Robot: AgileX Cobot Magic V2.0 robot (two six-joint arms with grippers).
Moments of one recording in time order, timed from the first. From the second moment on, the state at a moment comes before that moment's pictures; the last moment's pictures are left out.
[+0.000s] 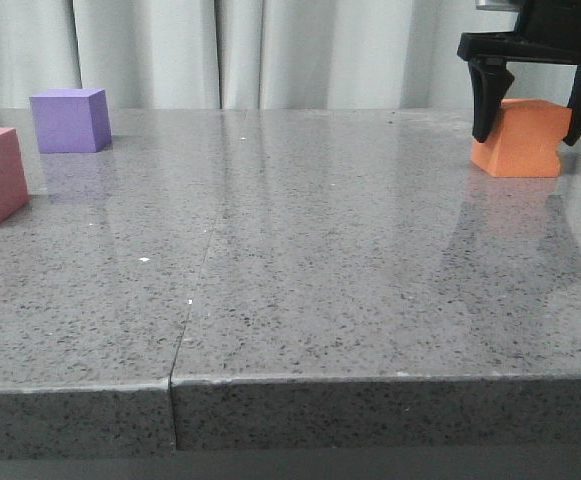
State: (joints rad) left arm 0.02 -0.01 0.00 -0.02 0.07 0.01; right arm 0.09 2.07 -1.95 0.05 1.24 0.06
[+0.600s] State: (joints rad) left arm 0.02 -0.01 0.00 -0.02 0.07 0.01; right arm 0.09 2.07 -1.95 0.06 1.24 0.07
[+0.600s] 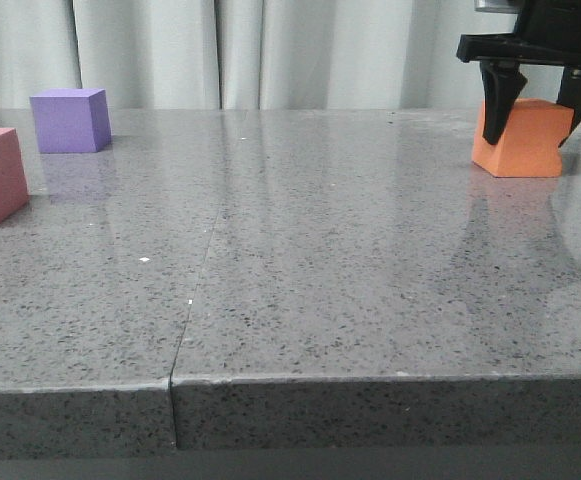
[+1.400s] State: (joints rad) left arm 0.02 -0.01 0.00 -0.02 0.07 0.01; right arm 0.36 2.07 -2.13 0.10 1.24 0.34
